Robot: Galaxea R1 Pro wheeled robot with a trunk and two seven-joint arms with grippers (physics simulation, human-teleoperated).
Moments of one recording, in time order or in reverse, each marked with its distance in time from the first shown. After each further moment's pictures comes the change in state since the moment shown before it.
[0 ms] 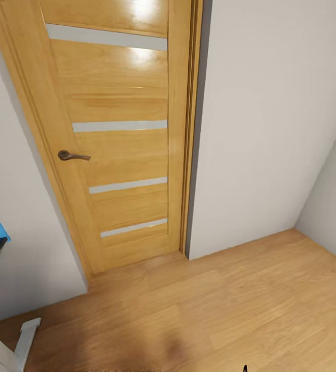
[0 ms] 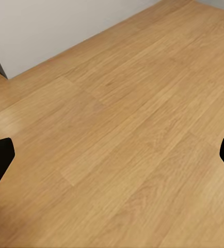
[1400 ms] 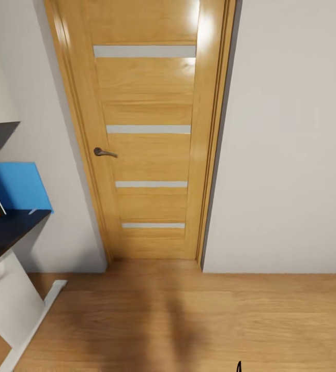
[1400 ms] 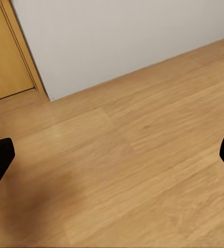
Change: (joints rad) left arm 0.000 0.000 0.000 0.000 0.000 0.005 0.000; right arm 0.000 0.038 -0.003 -0.001 -0.008 -0.063 -0.001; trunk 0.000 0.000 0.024
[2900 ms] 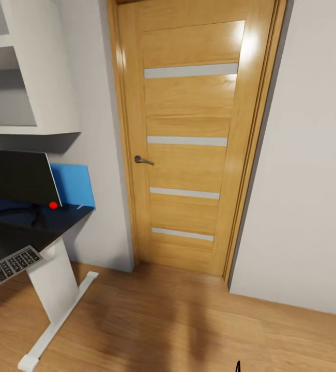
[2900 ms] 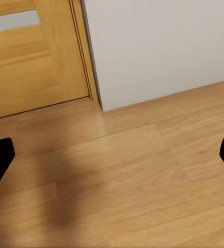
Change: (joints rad) left arm 0.000 0.000 0.001 0.000 0.000 -0.002 0.000; right arm 0.000 0.006 -0.002 -0.003 -0.002 0.000 -0.001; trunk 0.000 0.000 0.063
